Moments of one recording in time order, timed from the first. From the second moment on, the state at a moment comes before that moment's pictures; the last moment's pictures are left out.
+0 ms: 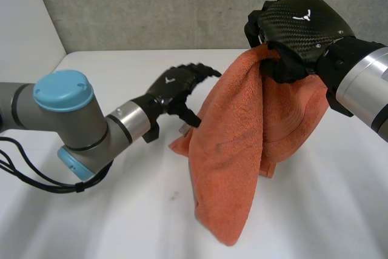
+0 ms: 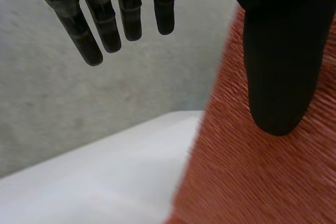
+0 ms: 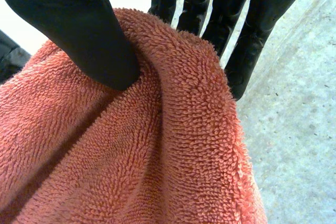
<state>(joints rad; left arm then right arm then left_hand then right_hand) 4.25 -2.21 -1.32 3.53 -0.99 3.00 1.96 -1.59 1.44 0.09 1.17 2.85 0.31 0.33 0.33 0.32 0.14 0.94 1.18 1.18 1.20 0.96</state>
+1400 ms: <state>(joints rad) 4.12 -1.80 -1.77 3.26 -1.68 3.21 1.96 -1.32 1.62 -0.07 1.33 2.75 0.41 0.40 0.41 0.39 0.21 0.95 1.18 1.18 1.20 0.97</state>
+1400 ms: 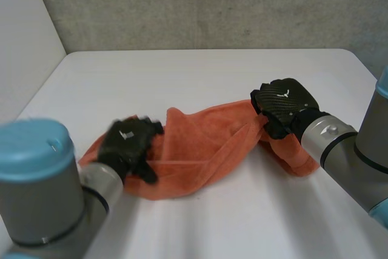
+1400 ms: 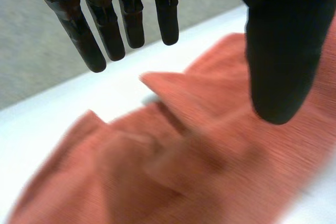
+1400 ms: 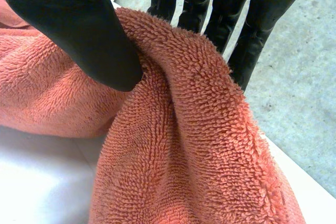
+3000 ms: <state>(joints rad) 4.34 -1.84 -1.30 3.68 -1.60 3.44 1.96 -1.20 1.16 -0.43 1.42 2.78 1.14 1.20 1.19 1.19 0.96 0.95 1.18 1.18 1.20 0.98</state>
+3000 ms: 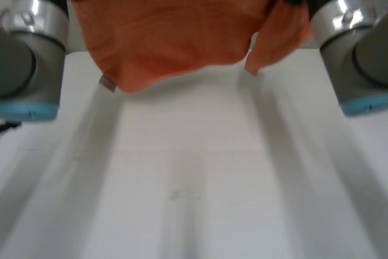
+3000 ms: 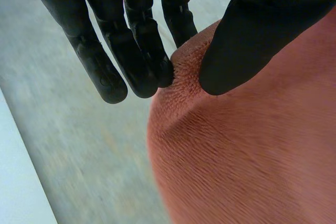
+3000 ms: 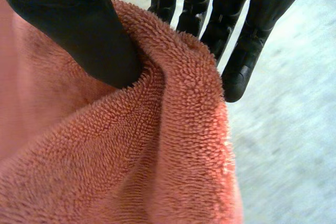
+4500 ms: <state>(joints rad) 4.33 -1.92 -1.83 3.58 -1.58 3.45 1.55 -1.03 1.64 -0.07 1.06 2.79 1.14 1.20 1.19 1.20 0.96 0.57 0.66 0.67 0.66 0.46</state>
